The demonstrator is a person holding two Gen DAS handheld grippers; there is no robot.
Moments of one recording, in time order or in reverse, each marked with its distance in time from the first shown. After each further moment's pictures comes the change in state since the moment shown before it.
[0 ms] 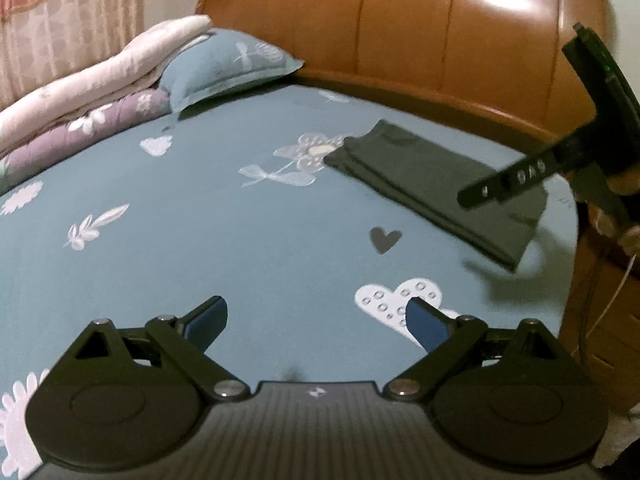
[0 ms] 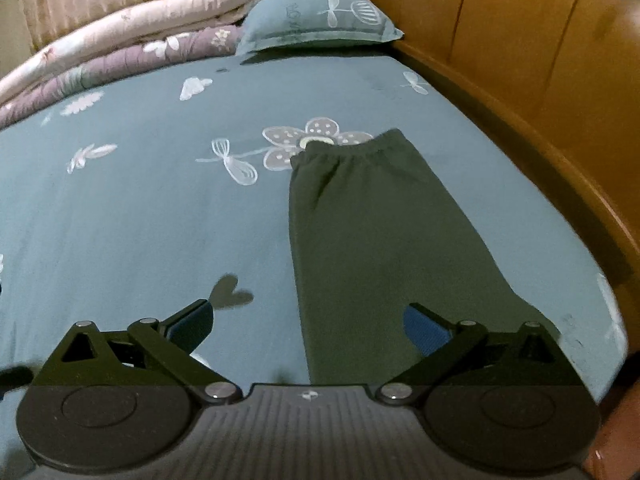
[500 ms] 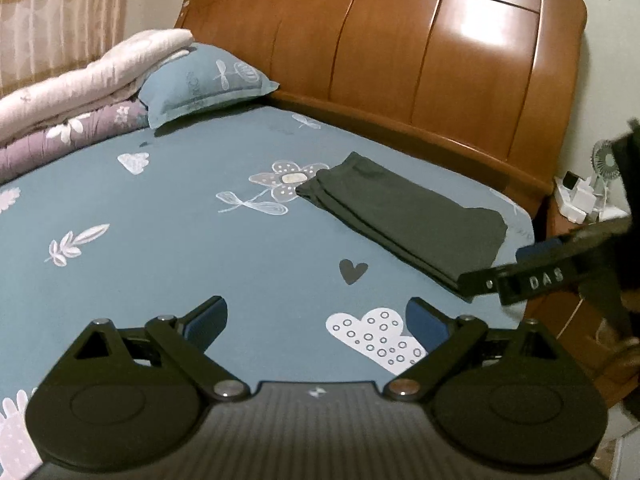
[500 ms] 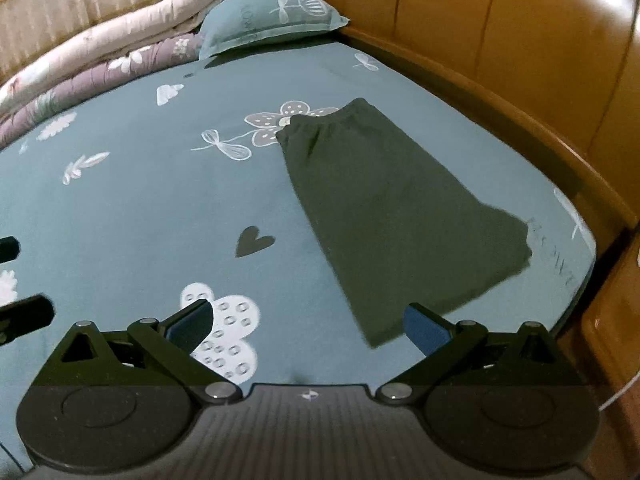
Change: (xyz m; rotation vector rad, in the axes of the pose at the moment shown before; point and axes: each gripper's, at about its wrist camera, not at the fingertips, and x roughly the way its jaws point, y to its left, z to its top) left arm -0.027 0.019 0.019 -0.048 -0.033 -0.119; right arm -0.057 0.037 -0.051 0.188 -0.015 -0.062
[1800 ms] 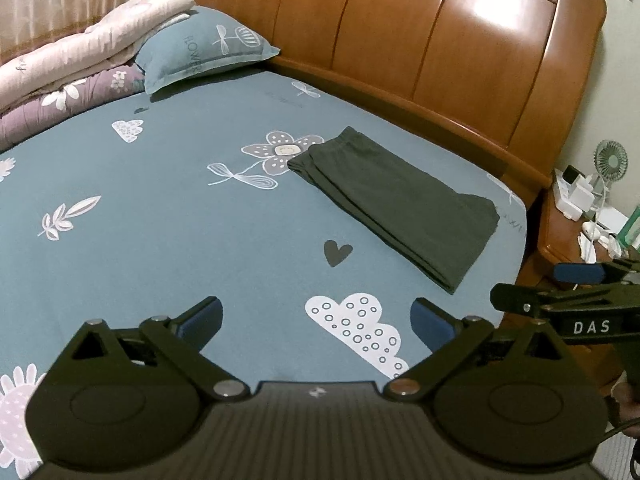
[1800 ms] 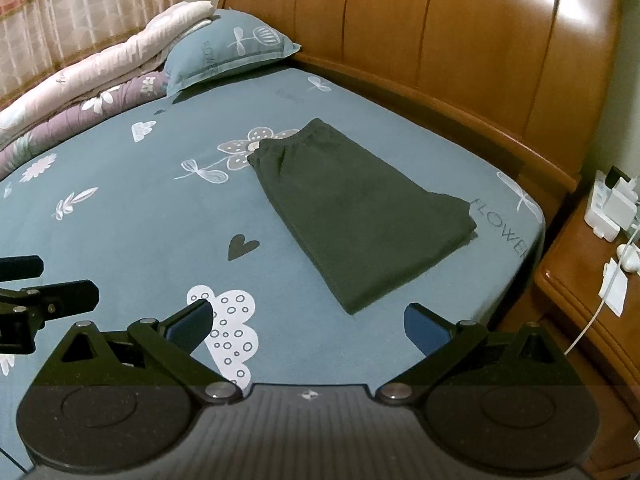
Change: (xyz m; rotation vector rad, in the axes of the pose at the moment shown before) left arm 0.002 -0.012 0.021 -0.050 0.123 -0.010; right arm -0.055 0.003 -0.021 0.103 -0.068 -0.098
